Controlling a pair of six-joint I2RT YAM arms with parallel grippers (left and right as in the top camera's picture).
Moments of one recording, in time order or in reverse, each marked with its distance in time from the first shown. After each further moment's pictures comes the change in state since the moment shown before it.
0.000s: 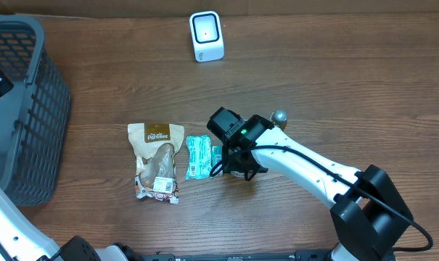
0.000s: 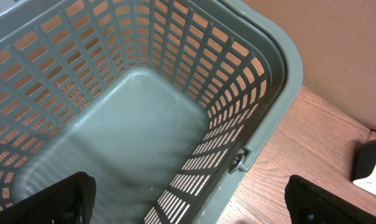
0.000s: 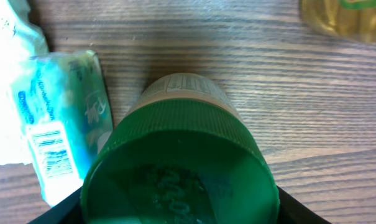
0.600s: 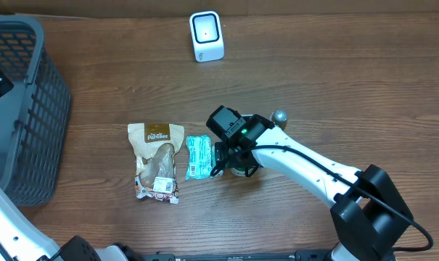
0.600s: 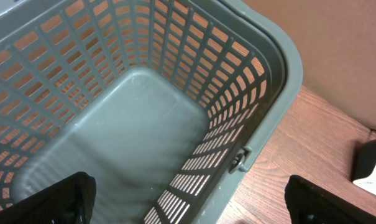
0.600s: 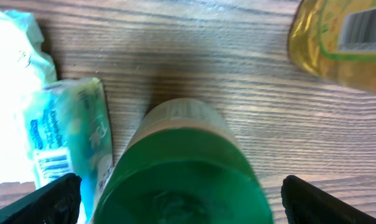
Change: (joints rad) left arm 0.000 0.000 0.000 0.000 0.000 0.000; right arm -0.006 0.000 0.000 0.044 0.058 -0.047
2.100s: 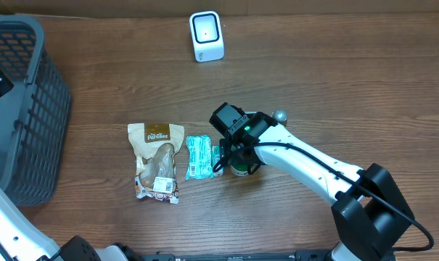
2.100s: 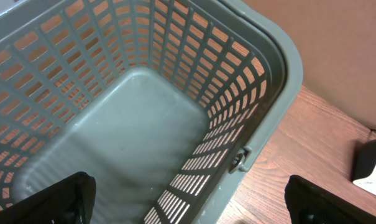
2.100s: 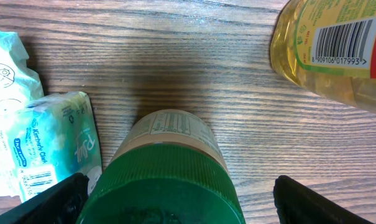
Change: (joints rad) left arm 0.000 0.000 0.000 0.000 0.000 0.000; right arm -0.020 0.000 0.000 0.000 0.017 0.001
